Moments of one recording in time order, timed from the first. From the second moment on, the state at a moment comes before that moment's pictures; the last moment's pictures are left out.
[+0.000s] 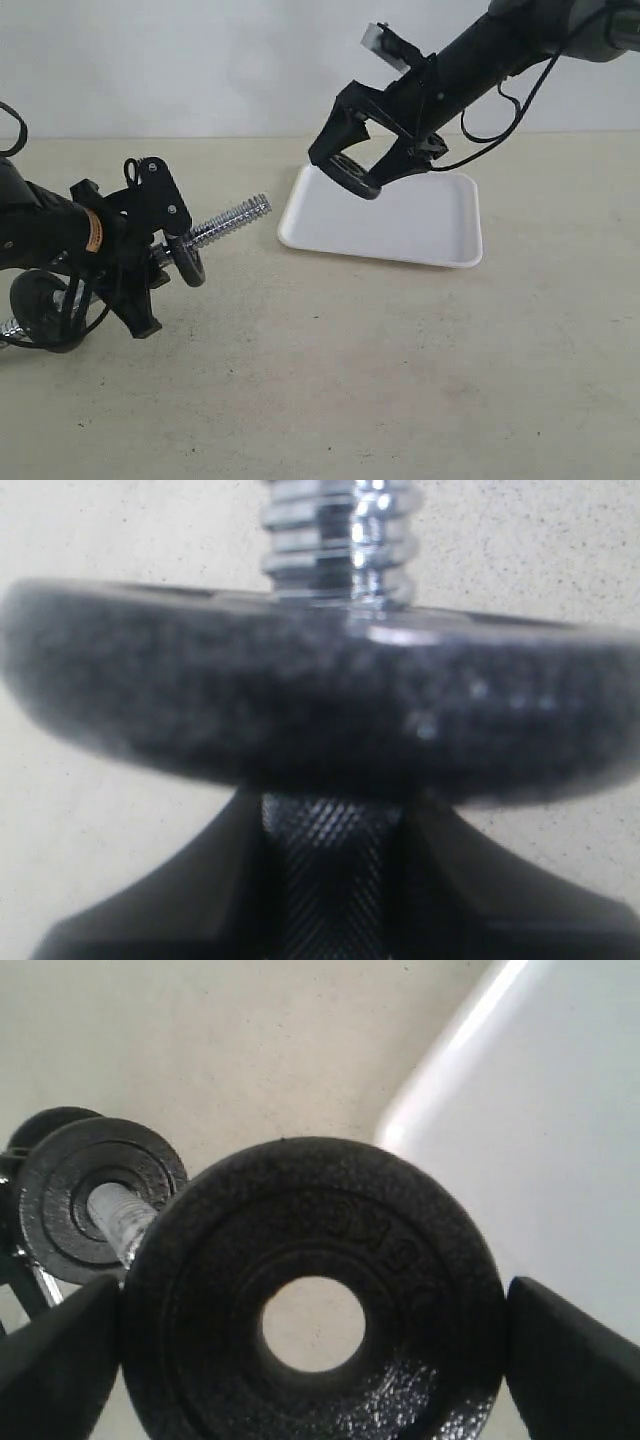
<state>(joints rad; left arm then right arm) -0.33 1.77 -0.82 0.57 0.11 0.18 0.22 2.27 -1.94 0.86 1.21 -0.49</state>
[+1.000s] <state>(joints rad) -0.33 1.77 -0.81 0.52 -0.04 0.12 0.27 2.27 -1.94 1.05 1.21 -0.34</state>
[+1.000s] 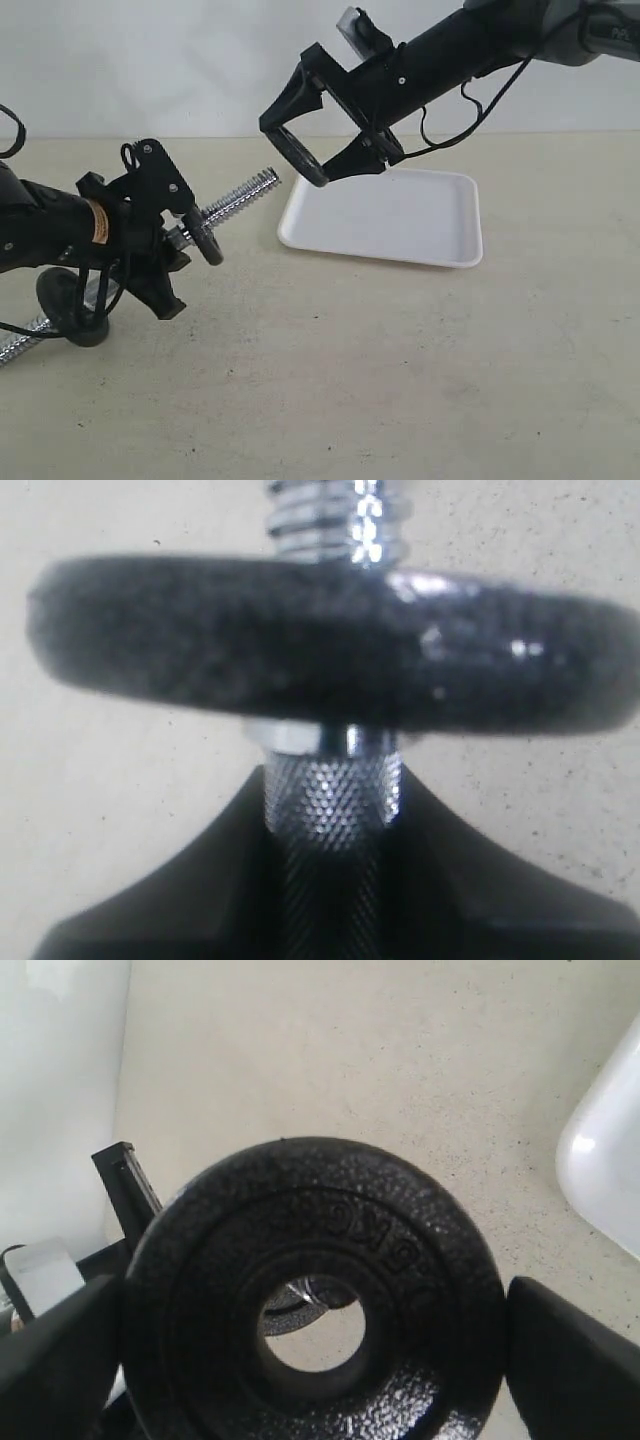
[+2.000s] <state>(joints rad) -0.37 1.77 -0.81 0.53 -0.11 0.03 0.28 2.27 -1.94 1.05 1.21 -0.34</state>
